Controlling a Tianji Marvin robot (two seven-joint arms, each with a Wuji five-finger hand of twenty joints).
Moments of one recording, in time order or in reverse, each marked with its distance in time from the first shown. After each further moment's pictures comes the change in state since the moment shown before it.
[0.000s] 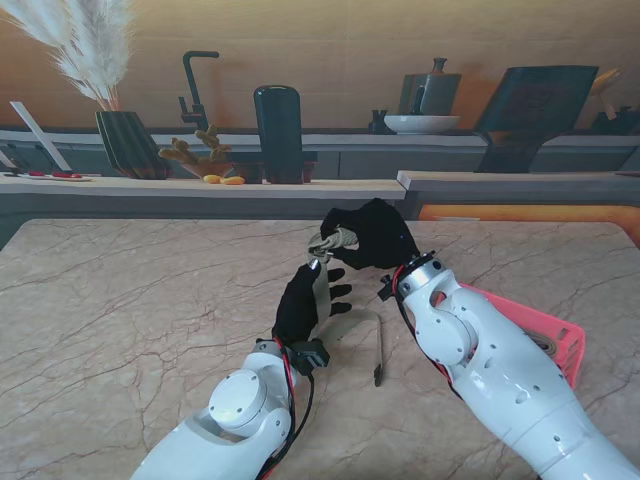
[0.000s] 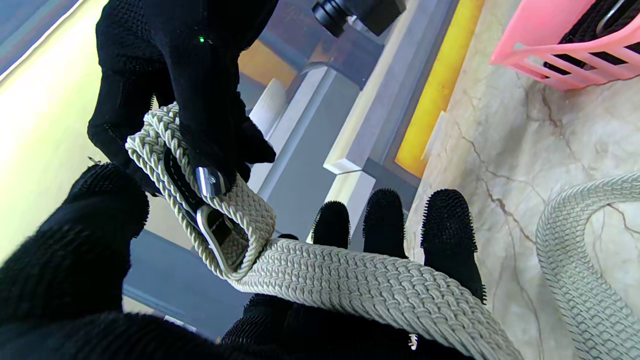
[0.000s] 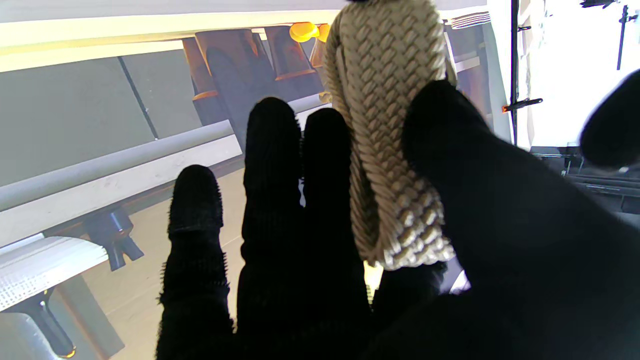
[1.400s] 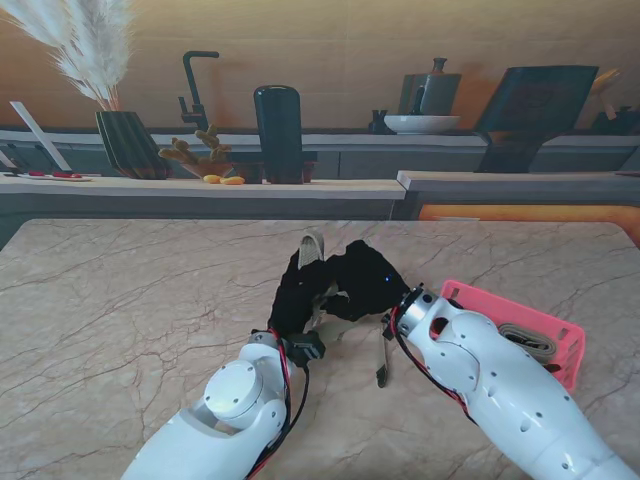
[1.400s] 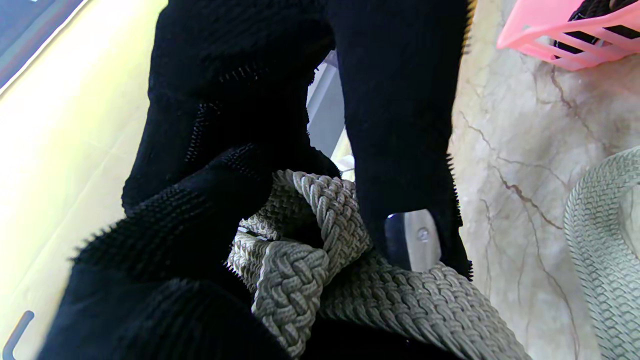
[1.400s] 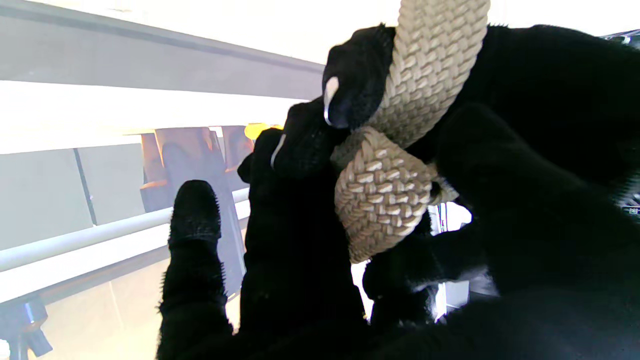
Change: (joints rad) left arm -0.014 0.007 -0.024 -0.015 0.043 0.045 -0.001; right arm -0.073 0.053 -0.017 -0.019 -0.164 -0.140 0.080; left_hand 0.445 -0.125 0.222 -0.010 -0.078 -0.196 -0.139 -0.113 -0.042 -0.008 0.091 0.060 0.169 -0.047 0.202 0.166 0.258 -0.131 0.070 -0.074; right_hand -0.161 0.080 0.019 0.107 -0.305 0.077 -0.369 0.075 -0.332 0.109 -0.021 -0.023 -0.218 0.011 -0.118 -0.087 -0.117 0.011 -0.030 -0.039
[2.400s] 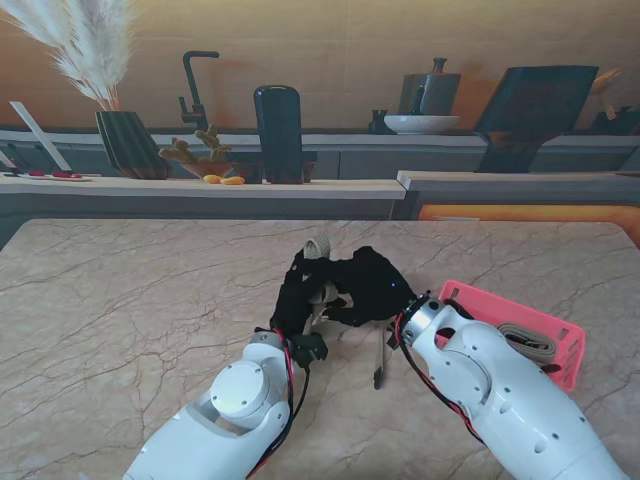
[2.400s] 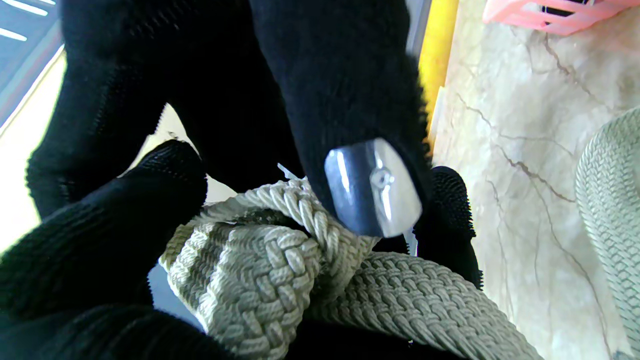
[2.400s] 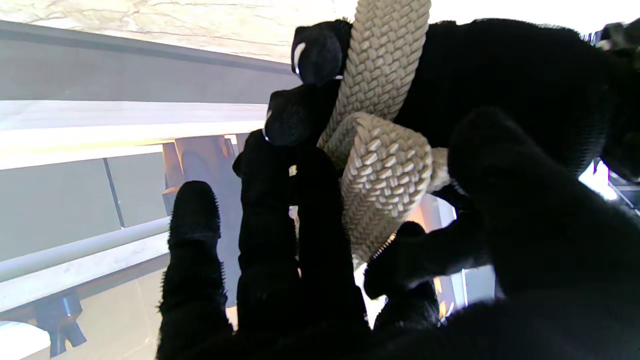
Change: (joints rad) left arm -0.030 -0.008 0.023 0.060 0.110 -0.037 0.017; right arm -0.096 0.007 0.070 -0.121 0.024 0.059 0.094; left_hand -0.360 -0.067 0.175 -0.008 0.020 0.038 0.013 -0.032 0.041 -0.027 0.040 0.035 0.007 0.025 0.097 0.102 -0.080 0.087 0.075 0.180; right_hand -0.017 0.040 -0.079 0.022 -0.238 -0.001 -0.099 -0.119 0.002 -0.031 -0.027 -0.012 -0.007 0.053 -0.004 0.017 0.001 0.000 -0.036 0.023
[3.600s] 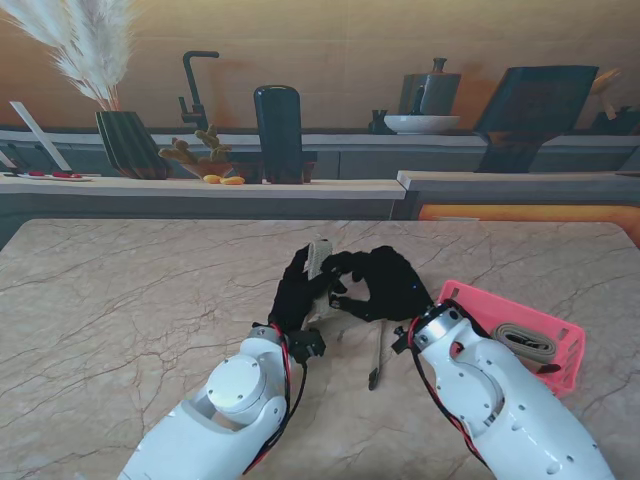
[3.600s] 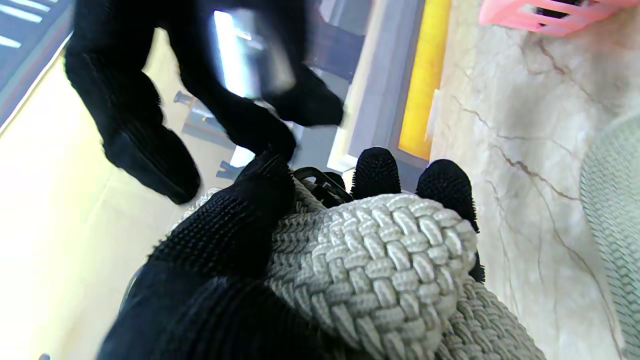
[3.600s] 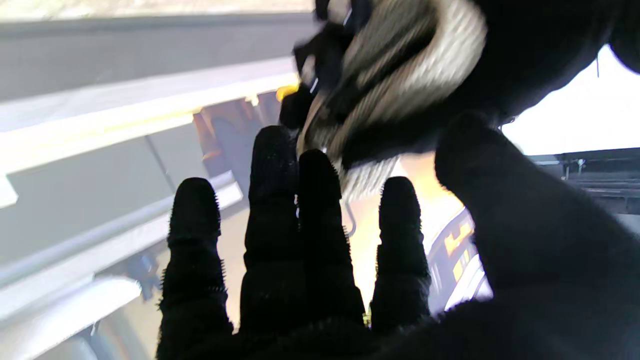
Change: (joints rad) left arm 0.004 0.004 -0.024 -0.027 0.014 0.052 -0.023; right arm -0.115 -0.036 0.108 -0.054 0.108 0.019 -0.080; left_hand 0.574 0.197 -0.420 0.019 0.049 0.037 0.242 0.075 0.207 0.005 -0.141 0.493 0.074 -0.023 0.083 0.171 0.116 -0.008 0.157 0.085; right_hand 0.038 0.020 0.003 0.000 0.300 0.082 0.145 0.137 -0.042 -0.002 0.044 0.037 0.015 -0.056 0.042 0.029 0.028 0.000 -0.006 0.025
